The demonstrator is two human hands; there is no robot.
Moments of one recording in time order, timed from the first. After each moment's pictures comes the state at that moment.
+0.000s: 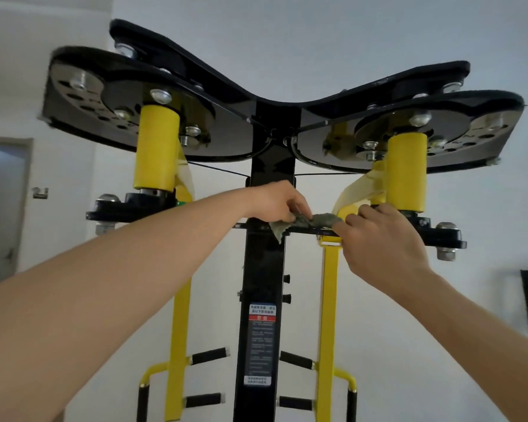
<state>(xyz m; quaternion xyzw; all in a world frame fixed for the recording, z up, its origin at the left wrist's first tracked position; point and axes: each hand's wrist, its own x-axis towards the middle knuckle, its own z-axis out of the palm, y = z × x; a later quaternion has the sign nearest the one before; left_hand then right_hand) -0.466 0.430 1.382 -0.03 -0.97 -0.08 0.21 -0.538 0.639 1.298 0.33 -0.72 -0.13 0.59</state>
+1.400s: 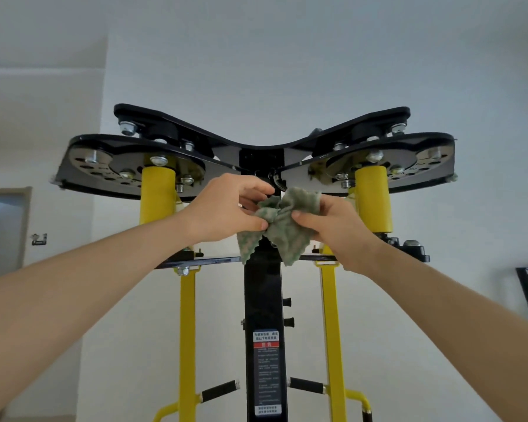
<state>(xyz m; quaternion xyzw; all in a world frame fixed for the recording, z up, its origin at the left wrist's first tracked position) -0.343 0.463 1.393 -0.09 -0.89 -0.12 0.44 -0.490 0.624 1.352 0.54 -0.52 0.67 0.05</state>
